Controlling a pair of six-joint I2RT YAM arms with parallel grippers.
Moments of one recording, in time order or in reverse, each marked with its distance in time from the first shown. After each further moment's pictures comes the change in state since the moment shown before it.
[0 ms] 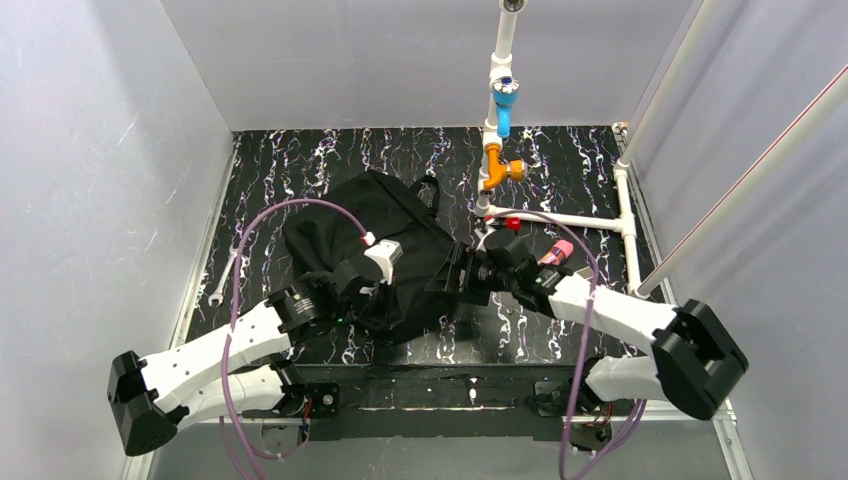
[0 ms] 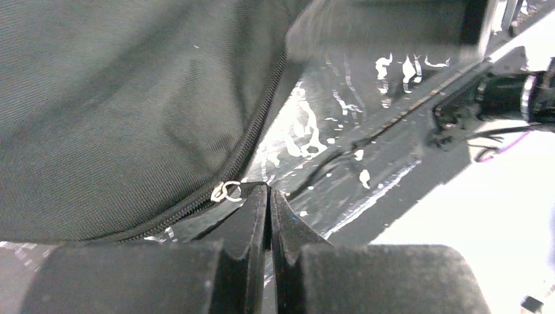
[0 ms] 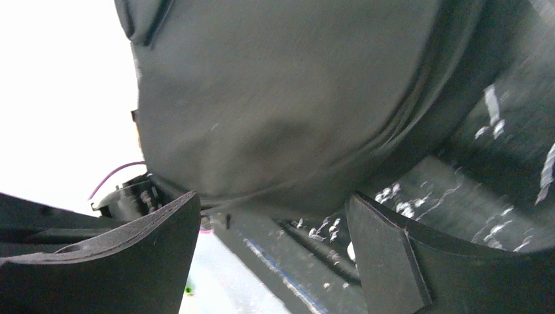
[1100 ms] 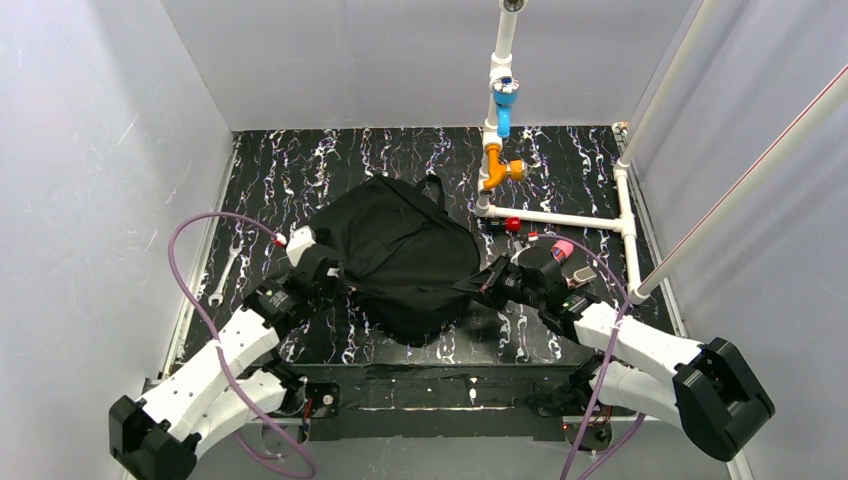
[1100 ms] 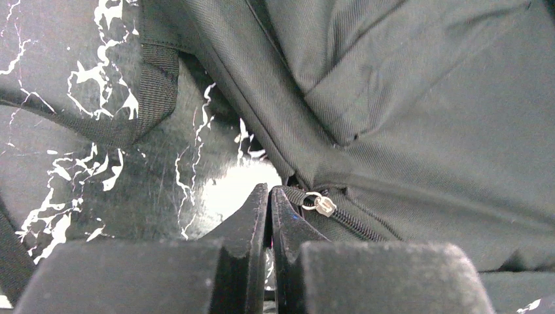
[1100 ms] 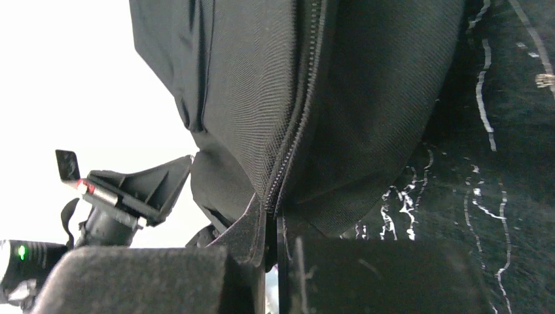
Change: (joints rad) left arm 0.329 -0.109 -0.085 -0.177 -0.398 -0.288; right arm -0.091 -0.249 -0.267 0.150 0.061 0.370
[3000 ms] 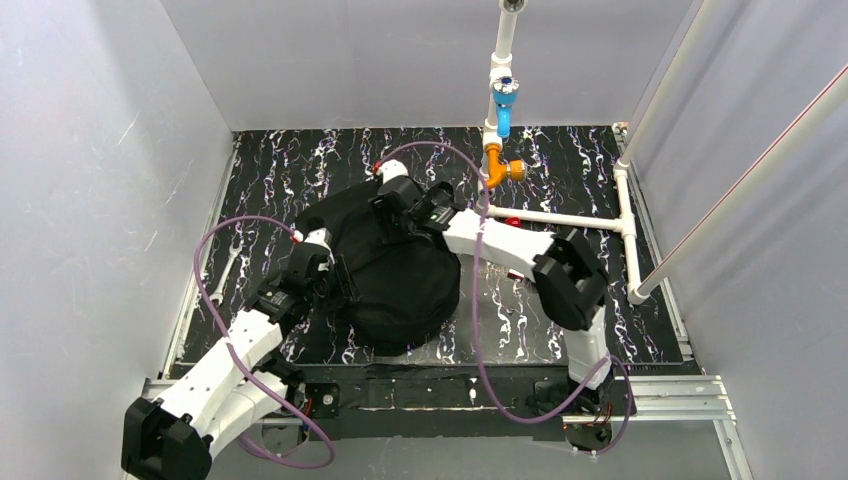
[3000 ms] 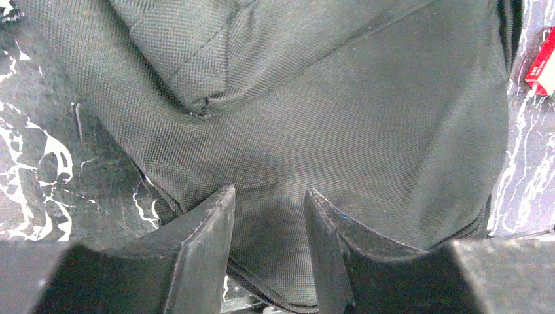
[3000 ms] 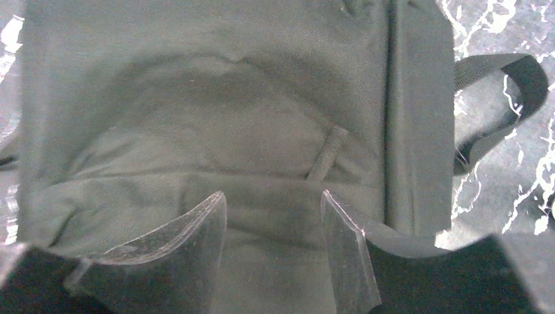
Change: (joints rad) left arm 0.207 0.035 -0.110 0.231 0.418 0.283; right arm 0.264 0.904 1.157 -0.389 0.482 -1.055
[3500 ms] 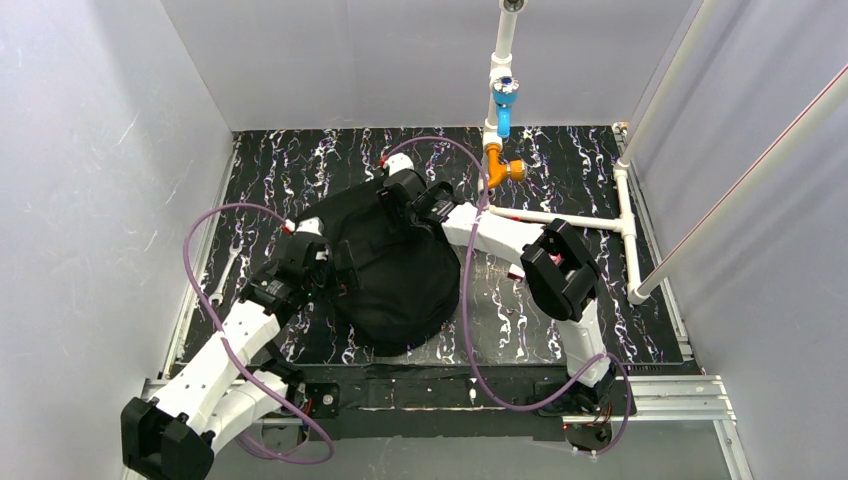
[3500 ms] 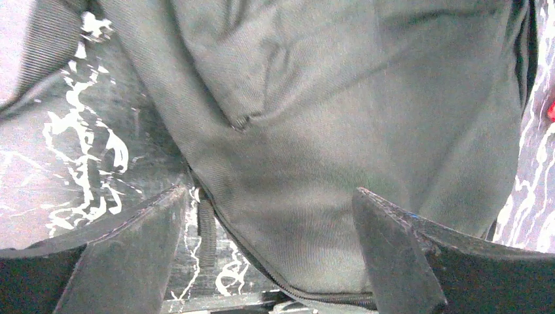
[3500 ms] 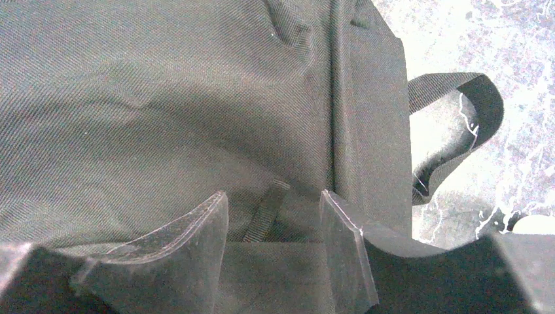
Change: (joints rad) left arm 0.005 0.017 0.082 -0.094 -0.081 0.013; right arm -0.049 0.123 0.063 0.033 0.057 -0.066
